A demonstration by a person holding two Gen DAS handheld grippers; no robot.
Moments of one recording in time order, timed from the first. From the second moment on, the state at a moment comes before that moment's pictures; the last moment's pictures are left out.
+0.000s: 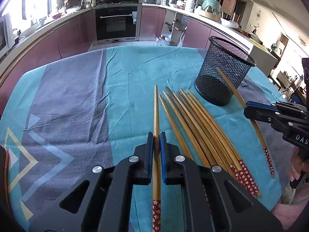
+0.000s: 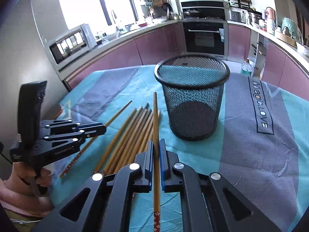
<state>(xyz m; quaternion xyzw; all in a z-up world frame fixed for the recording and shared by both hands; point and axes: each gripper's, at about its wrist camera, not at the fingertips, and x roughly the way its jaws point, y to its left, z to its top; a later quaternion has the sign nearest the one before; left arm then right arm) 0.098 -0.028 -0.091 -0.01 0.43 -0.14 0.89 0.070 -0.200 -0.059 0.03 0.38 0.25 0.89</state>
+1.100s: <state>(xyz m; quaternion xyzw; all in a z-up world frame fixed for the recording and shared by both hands) 0.132 -0.070 0.139 -0.07 0.21 -0.28 0.93 0.107 -0.266 0.099 0.05 0.19 0.24 0.95</state>
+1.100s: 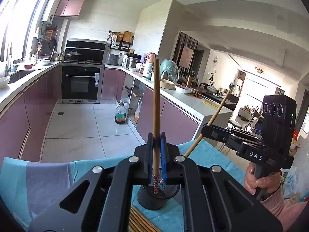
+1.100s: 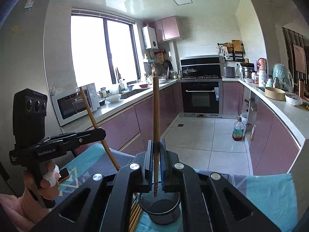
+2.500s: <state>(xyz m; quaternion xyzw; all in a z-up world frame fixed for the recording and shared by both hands) 0.158 -0.069 0.040 -0.01 0.27 -0.19 0.95 0.122 -0.251 0.042 0.07 0.26 0.24 0.93</state>
